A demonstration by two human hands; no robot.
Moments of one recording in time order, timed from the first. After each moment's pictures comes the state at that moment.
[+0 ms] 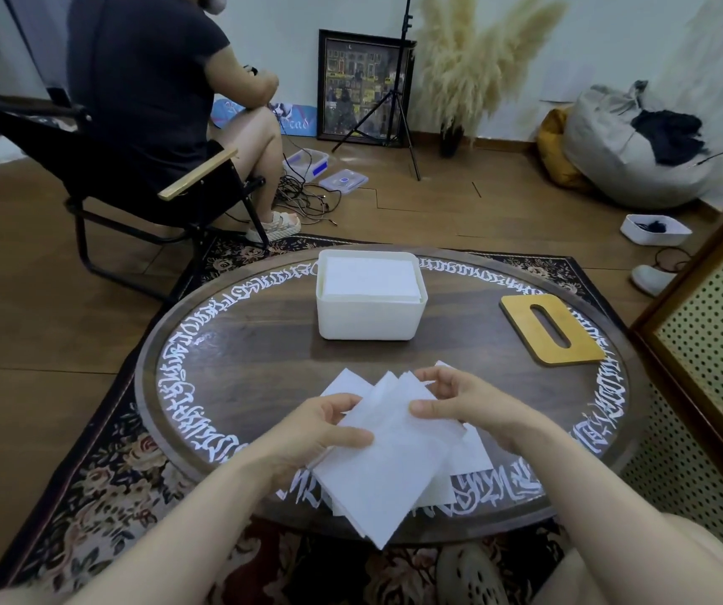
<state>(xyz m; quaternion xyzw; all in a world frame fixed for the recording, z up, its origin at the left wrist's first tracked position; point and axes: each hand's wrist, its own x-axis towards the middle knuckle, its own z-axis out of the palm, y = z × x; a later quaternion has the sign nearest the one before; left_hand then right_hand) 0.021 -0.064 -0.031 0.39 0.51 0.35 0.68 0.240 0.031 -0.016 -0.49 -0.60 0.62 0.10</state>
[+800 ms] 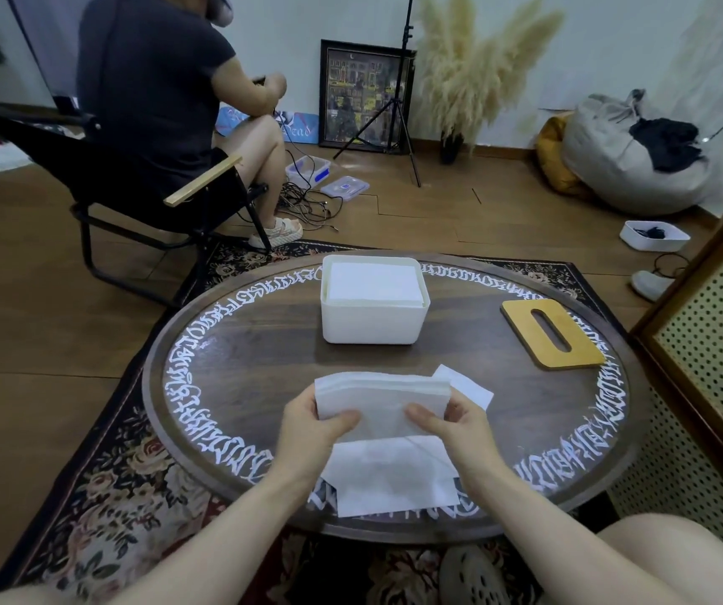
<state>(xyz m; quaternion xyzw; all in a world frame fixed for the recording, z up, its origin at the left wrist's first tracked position) 0.037 -0.066 -0.052 0.32 0.58 0.58 0.47 0.213 -0.018 -0.046 -0.47 -0.48 0.61 0.41</state>
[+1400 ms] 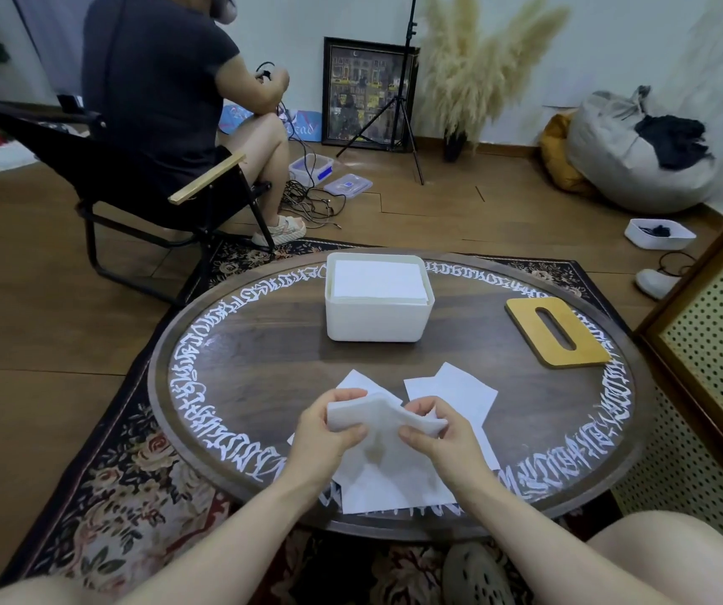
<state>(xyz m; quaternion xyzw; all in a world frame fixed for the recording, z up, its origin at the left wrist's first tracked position) 0.038 -0.066 -0.075 0.36 0.58 0.54 0.49 0.208 -0.023 -0.073 -0.47 -0.56 0.58 0.37</state>
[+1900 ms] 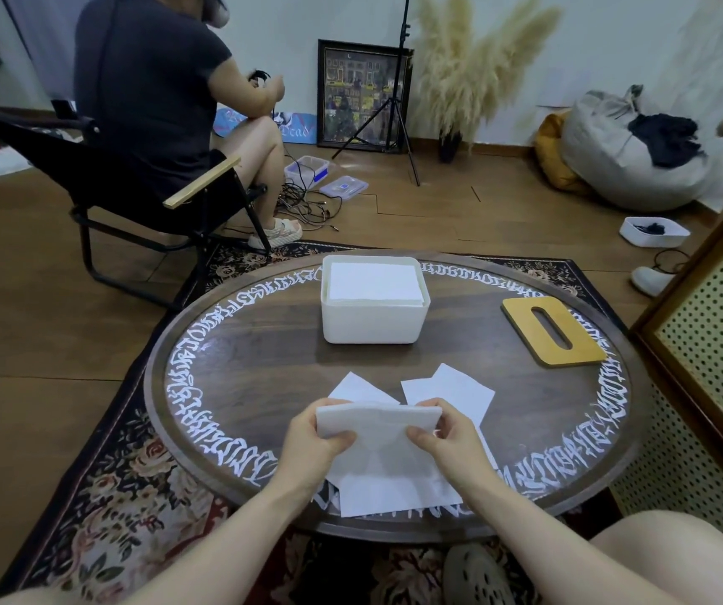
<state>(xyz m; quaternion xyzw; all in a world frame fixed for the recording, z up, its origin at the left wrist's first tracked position) 0.032 -0.067 -0.081 0.35 0.60 0.54 0.47 0.214 -0.017 -0.076 -0.51 -0.59 0.52 0.35</state>
